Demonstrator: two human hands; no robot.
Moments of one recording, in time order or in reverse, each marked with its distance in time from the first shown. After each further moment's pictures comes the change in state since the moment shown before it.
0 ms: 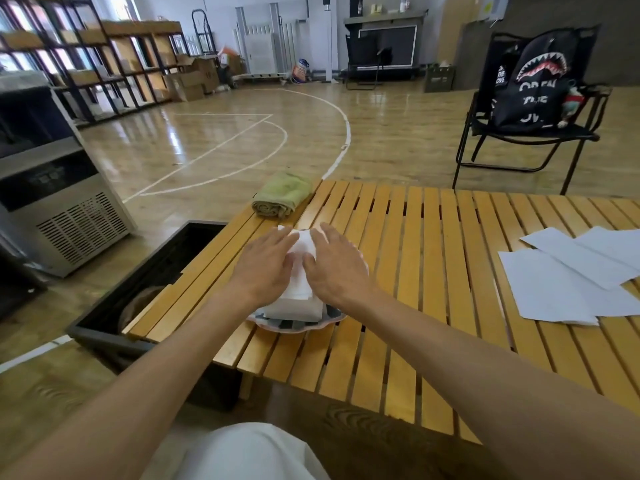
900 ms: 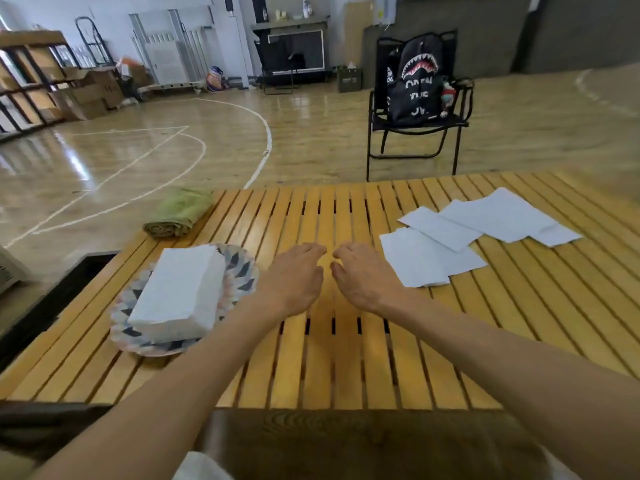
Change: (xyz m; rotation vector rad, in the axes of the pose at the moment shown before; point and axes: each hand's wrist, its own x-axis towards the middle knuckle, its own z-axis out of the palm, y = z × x) left_hand 0.030 0.204 0.049 -0.106 -0.211 0.264; right_hand -0.094 0.167 -0.104 -0.204 0.002 0.179
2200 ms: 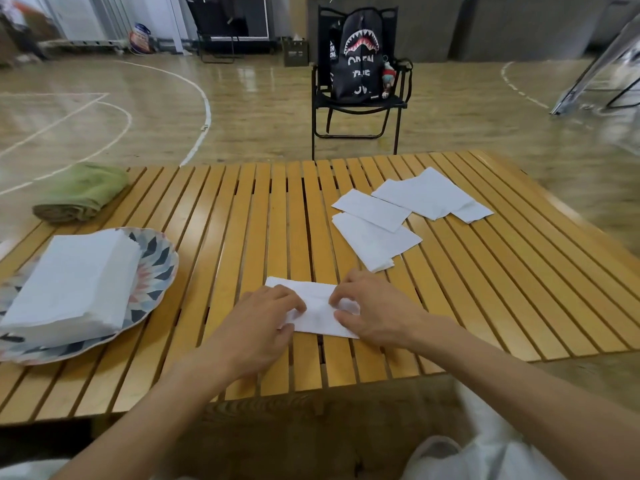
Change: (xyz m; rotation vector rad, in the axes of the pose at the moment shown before) left_hand -0.062 0.060 0.038 -0.094 -0.191 0.169; right_hand -0.114 0.087 -0.027 0.064 -0.165 0.035
